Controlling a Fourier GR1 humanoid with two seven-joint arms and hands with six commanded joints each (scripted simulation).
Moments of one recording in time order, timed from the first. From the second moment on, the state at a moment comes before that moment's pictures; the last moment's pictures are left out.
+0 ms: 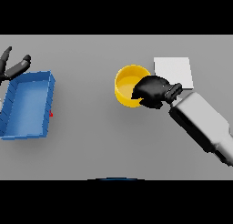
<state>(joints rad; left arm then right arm) -0.46 0.54 0.00 -1.23 -0.14 -0.13 0.47 -0.68 -0.45 0.60 -1.36 0.80 0.61 -0.10</state>
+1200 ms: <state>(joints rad) -0.43 0.54 0.00 -1.32 -0.12 -0.12 0.58 -0.81 -0.53 0.42 -0.87 0.83 0.31 -0.14</state>
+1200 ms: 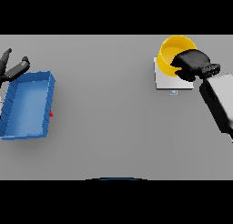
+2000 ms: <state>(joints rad) -0.44 0.54 0.00 -1.30 -0.11 -0.13 0.56 -0.81 -0.50 0.39 -0.77 0.79 0.33 -0.13</state>
